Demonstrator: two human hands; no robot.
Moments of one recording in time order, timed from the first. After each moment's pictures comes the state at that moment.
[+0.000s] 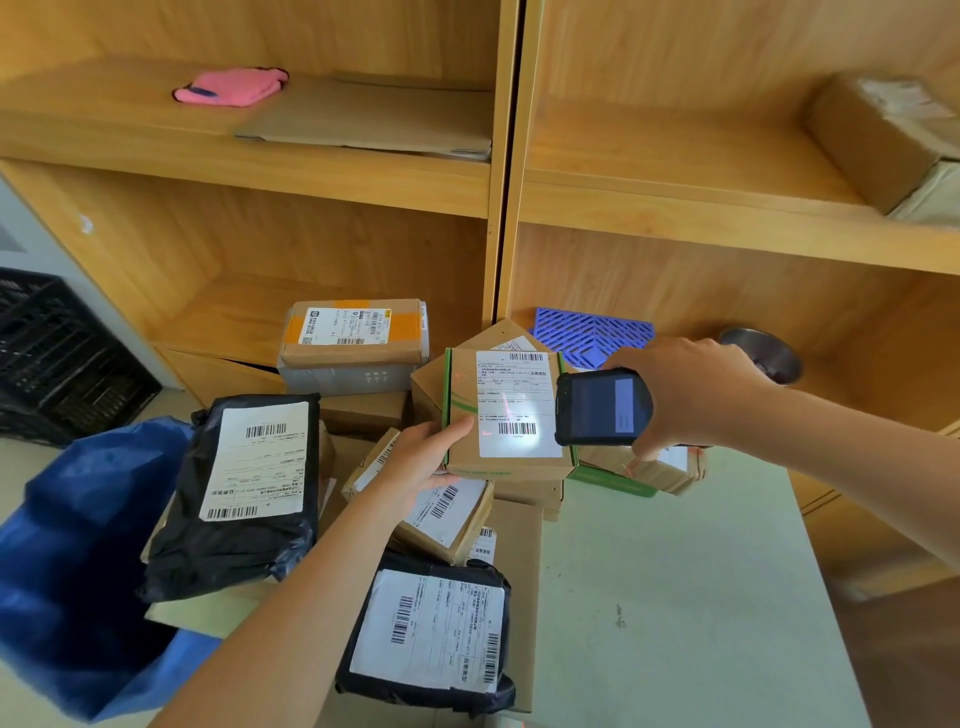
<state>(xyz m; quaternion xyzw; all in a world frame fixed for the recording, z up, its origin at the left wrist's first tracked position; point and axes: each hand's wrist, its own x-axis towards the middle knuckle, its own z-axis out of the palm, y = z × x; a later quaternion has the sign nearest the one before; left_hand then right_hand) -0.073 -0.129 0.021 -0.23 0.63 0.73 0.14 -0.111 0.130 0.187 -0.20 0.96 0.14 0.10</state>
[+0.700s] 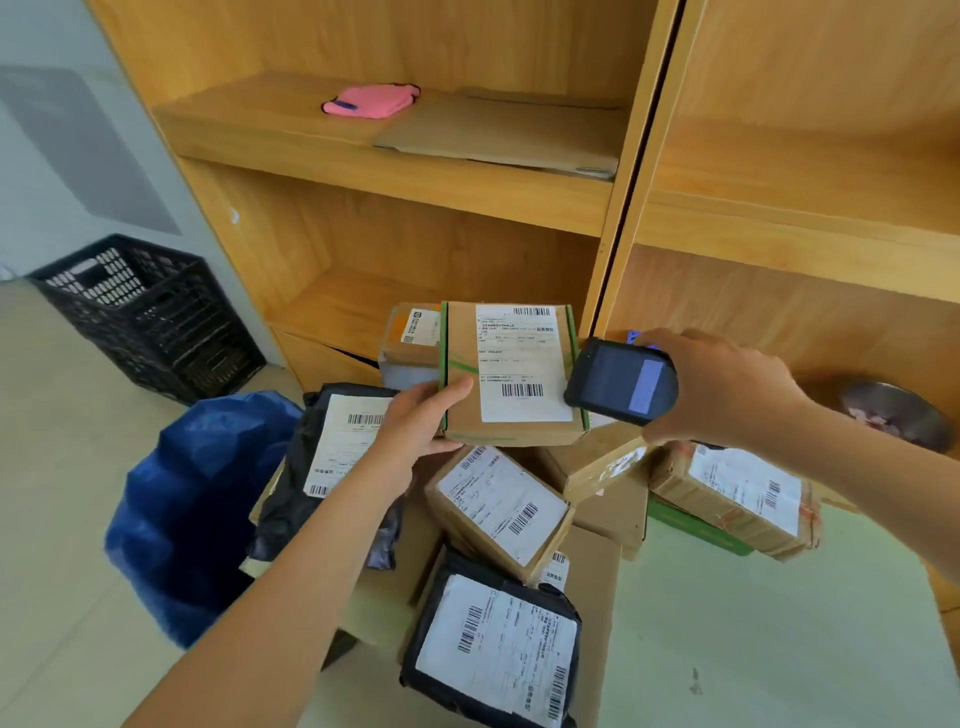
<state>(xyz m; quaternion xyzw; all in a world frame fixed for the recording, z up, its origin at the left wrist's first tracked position) -0.056 -0.211 0.073 -0.27 0.63 0.72 -0.03 -0.149 0.067 0.168 -0.23 0.97 0.00 0.04</state>
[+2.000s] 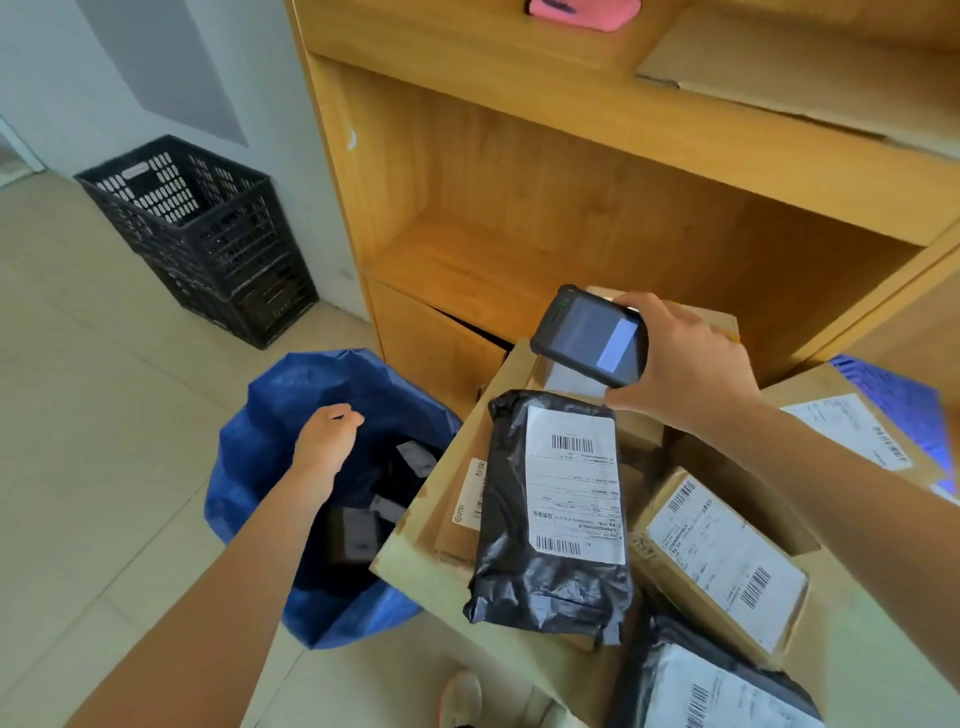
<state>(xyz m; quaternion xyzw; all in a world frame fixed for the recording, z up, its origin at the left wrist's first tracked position) 0.015 -0.545 -0.043 -0.53 0.66 0.54 -0.01 -0.150 -0.239 0.104 -0.29 0.95 -0.08 -0.01</state>
